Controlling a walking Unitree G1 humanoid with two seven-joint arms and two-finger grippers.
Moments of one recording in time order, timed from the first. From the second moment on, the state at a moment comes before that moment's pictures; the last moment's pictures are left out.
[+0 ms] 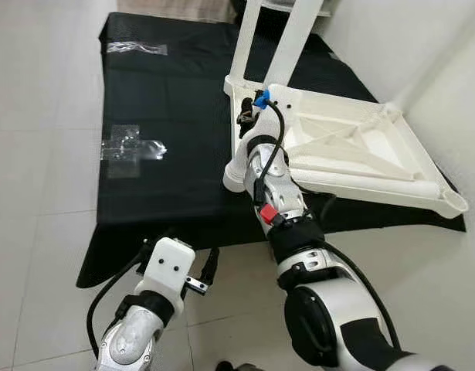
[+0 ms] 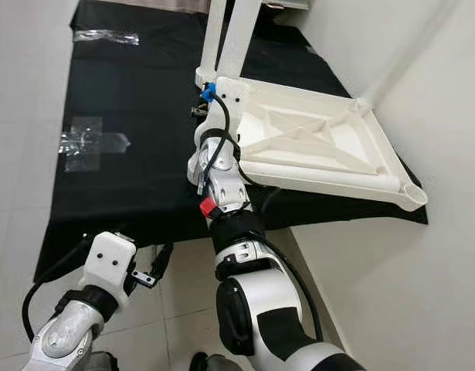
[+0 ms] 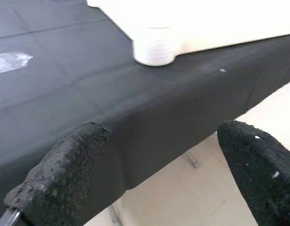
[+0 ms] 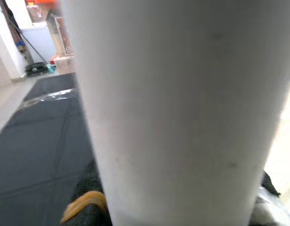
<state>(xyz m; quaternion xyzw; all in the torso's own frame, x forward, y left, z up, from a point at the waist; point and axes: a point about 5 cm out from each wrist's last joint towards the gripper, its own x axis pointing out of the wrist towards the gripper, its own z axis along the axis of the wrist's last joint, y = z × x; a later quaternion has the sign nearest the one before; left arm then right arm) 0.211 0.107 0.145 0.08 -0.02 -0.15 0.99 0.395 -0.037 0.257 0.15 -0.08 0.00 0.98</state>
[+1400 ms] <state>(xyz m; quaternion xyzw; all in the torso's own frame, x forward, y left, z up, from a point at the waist) 0.202 0.103 0.136 0.08 0.01 -0.15 0.98 0.378 0.009 0.280 0.05 -0.12 0.57 0.81</state>
